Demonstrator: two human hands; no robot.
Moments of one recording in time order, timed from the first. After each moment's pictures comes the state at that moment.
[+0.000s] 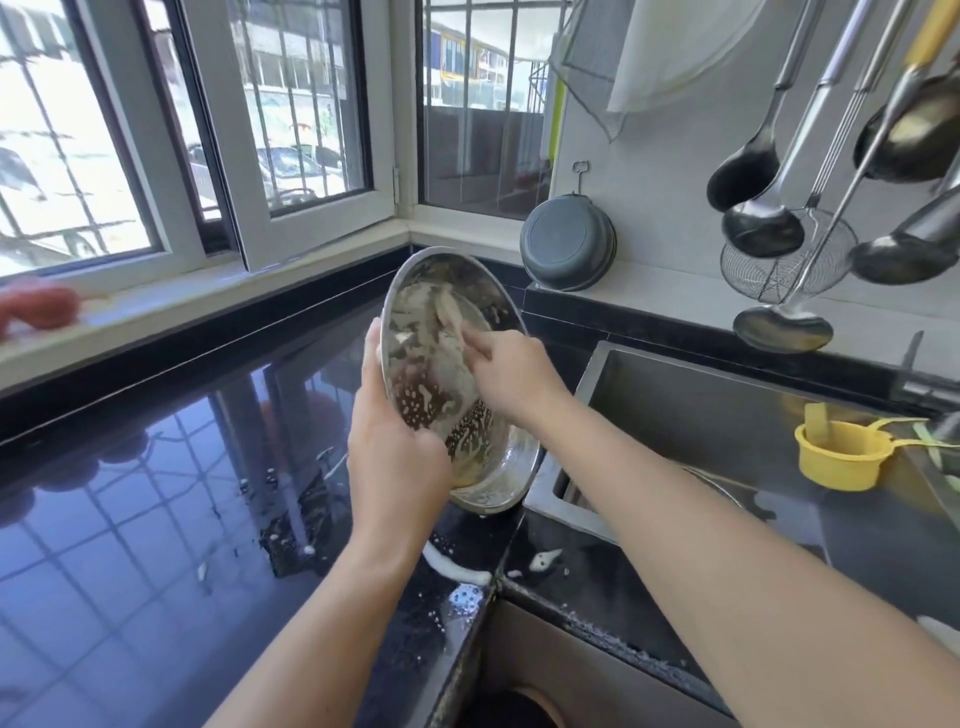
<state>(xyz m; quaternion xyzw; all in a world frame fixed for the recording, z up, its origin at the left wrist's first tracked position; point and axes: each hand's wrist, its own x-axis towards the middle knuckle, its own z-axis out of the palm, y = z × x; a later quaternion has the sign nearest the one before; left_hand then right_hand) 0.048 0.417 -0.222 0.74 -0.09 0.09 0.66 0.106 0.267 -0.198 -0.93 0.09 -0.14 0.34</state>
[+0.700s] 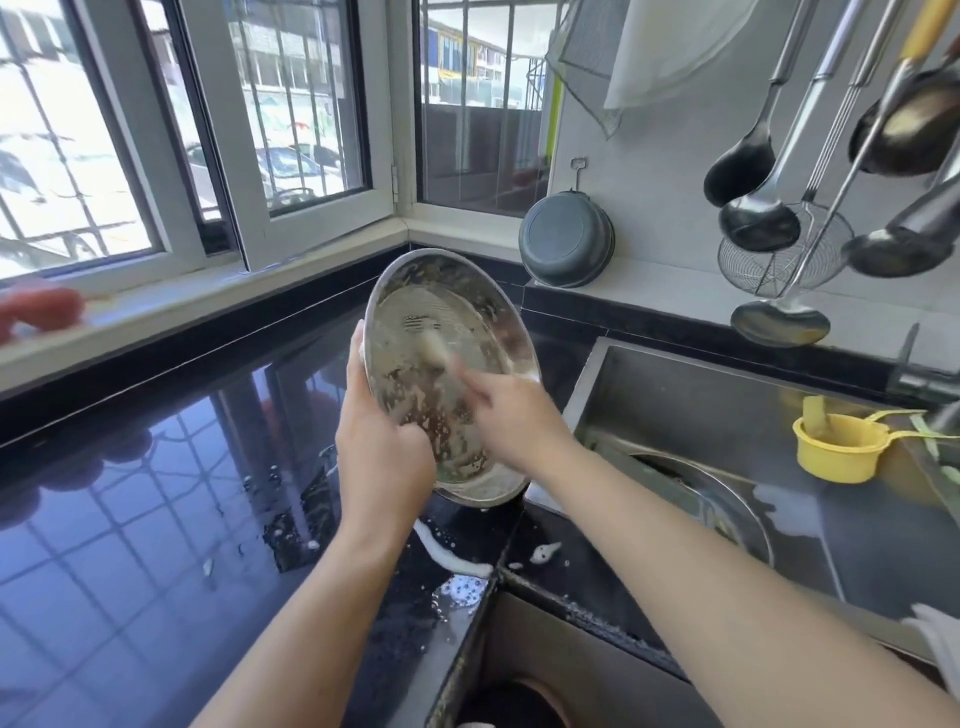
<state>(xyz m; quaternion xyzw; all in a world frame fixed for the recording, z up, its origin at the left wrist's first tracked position) 0.055 0.424 -0.223 0.74 -0.10 0.10 0.66 0.085 0.267 -0.241 -0.94 0.05 -0.14 0.30</state>
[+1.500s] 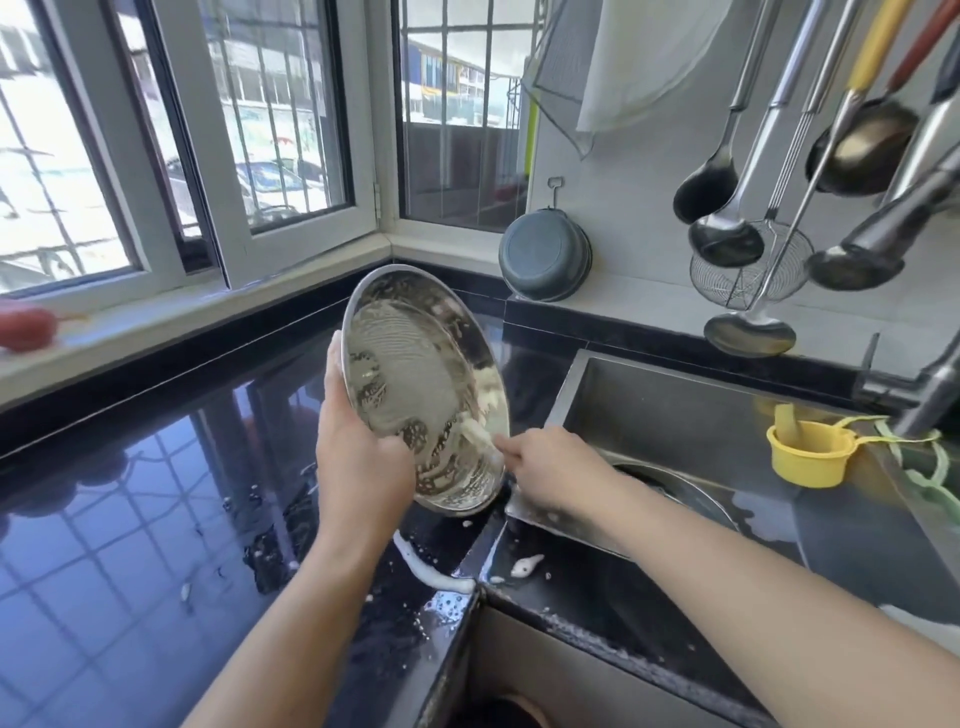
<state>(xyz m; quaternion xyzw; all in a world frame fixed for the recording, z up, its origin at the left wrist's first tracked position) 0.060 0.427 -0.220 0.74 -0.11 0.10 0.66 0.045 0.229 -0.242 -0.99 0.10 0.03 0.09</state>
